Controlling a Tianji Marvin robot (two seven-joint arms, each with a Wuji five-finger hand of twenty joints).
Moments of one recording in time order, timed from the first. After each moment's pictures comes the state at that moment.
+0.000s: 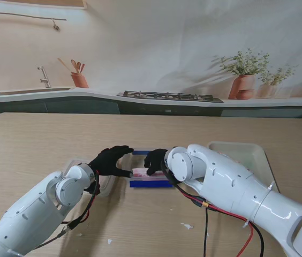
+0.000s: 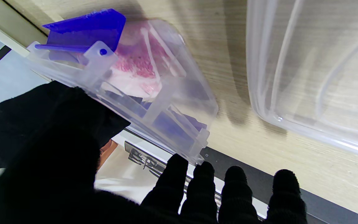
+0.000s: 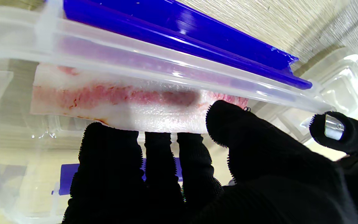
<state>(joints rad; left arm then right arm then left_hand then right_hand) 1.23 -1.10 -0.92 -1.21 0.53 -0.17 -0.08 -0.84 -1.14 0.45 -1.23 -0.39 0.25 0.36 0.51 -0.44 0.46 -0.08 0.20 0.18 0.21 0.16 0.17 0.11 0.10 0.20 0.07 0.08 0.07 0.38 -0.08 0.28 0.19 0.60 0.66 -0.44 0.77 -0.13 0.64 0.10 0.42 0.49 0.59 0.14 0.92 0.52 0.65 0.17 0.94 0.53 0.20 0.11 1.04 0.44</state>
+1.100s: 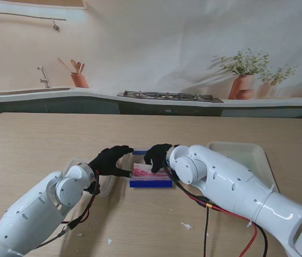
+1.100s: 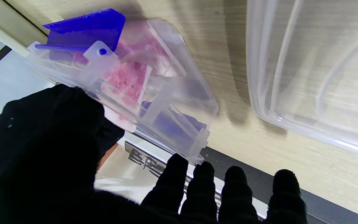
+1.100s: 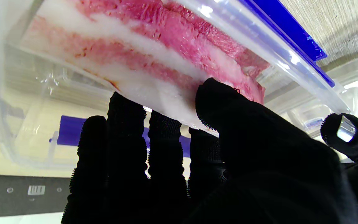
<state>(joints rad) 1.22 -1.10 -0.92 -1.21 0.52 -0.18 -0.08 -0.85 -1.13 0.46 -1.22 -0.57 0.11 0.28 0.51 -0.44 0.46 -0.08 0.20 0.18 0.21 0.16 0.17 0.11 0.10 0.20 0.07 0.08 0.07 0.38 -0.08 0.28 0.19 0.60 0.76 -0.63 0.82 -0.24 0.76 -0.09 0.88 0.54 0.86 0.06 1.01 0.75 0.85 0.13 1.10 0.63 0.28 0.13 1.09 0.50</state>
